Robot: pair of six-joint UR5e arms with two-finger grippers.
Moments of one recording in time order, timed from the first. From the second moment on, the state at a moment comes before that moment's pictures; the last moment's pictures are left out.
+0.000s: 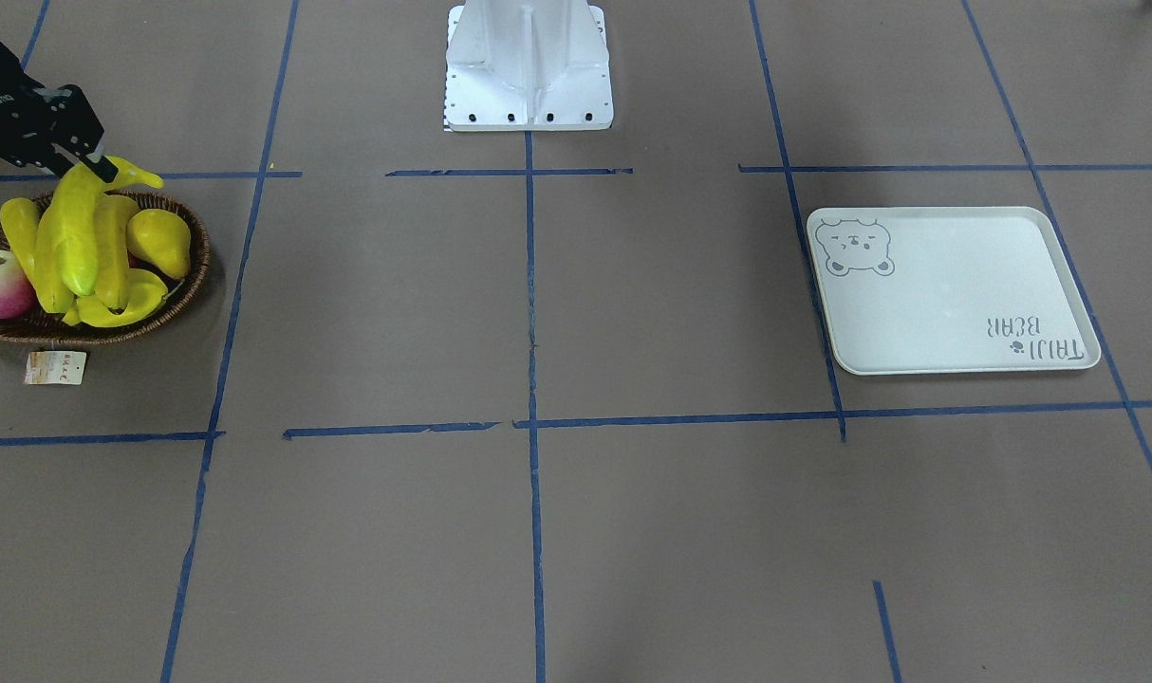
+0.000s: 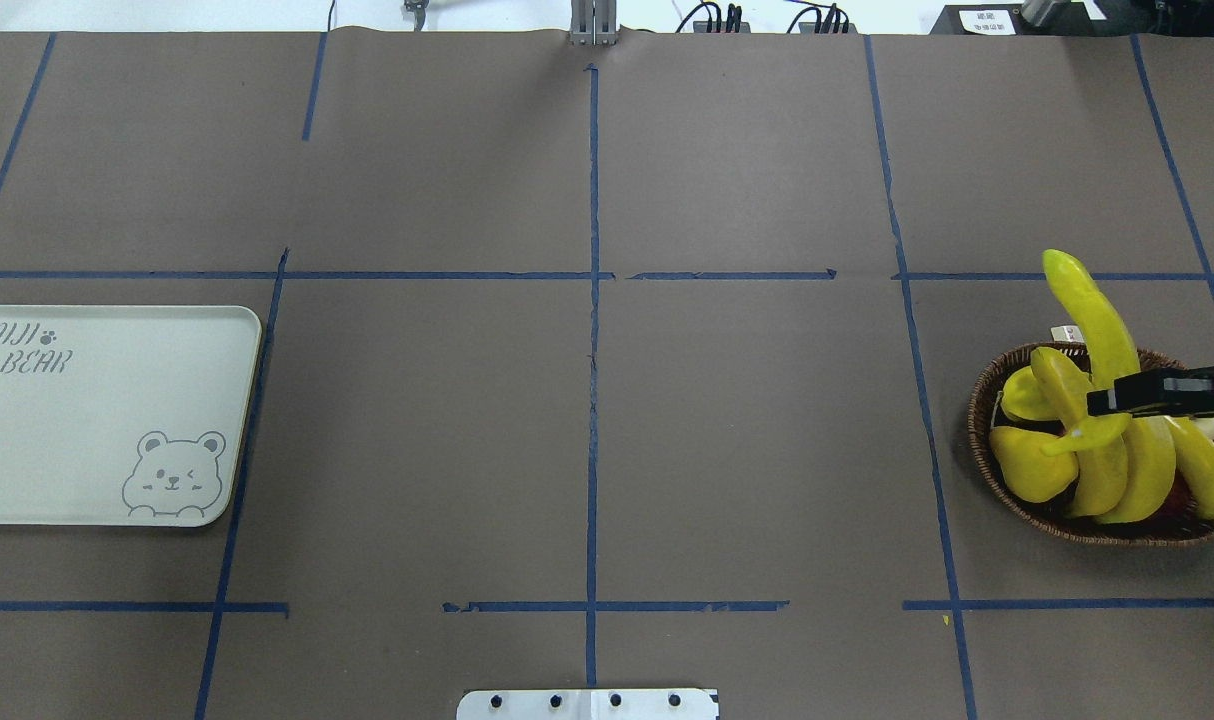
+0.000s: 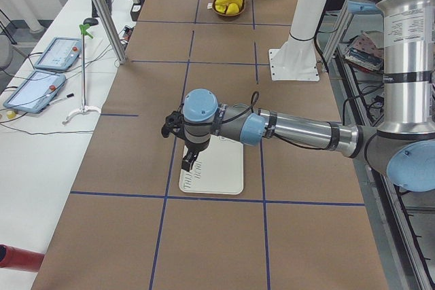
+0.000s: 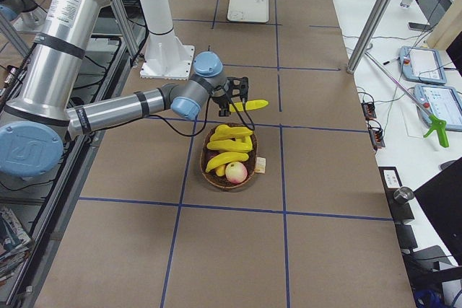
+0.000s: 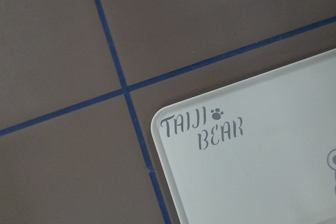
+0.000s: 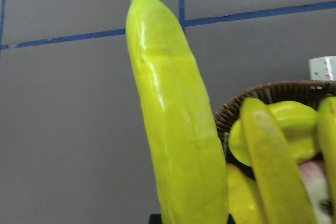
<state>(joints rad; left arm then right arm) -1.50 -1.45 -1.86 -1.71 -2.44 0.10 0.93 -1.85 2.13 -0.89 2.22 1.08</state>
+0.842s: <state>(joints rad) -1.14 -1.73 -1.91 -1.92 -2.50 -0.85 0.69 -1.50 2.09 -0.92 2.06 1.38</state>
